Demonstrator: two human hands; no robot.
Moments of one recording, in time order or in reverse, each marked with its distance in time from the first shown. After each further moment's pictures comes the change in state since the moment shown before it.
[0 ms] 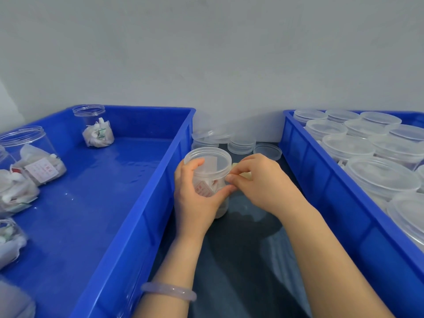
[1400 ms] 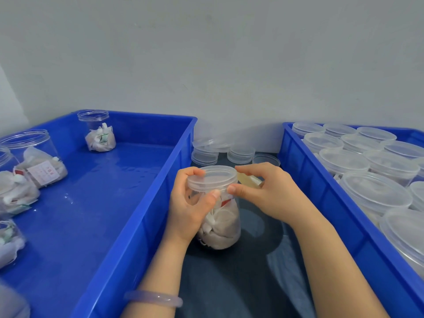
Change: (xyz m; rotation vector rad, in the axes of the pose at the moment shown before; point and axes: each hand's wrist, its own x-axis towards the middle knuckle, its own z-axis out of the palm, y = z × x) left_hand 0.008 0.016 -0.019 -0.420 -0.222 -0.188; right_hand -0.009 0.009 -0.020 0.210 -0.008 -0.030
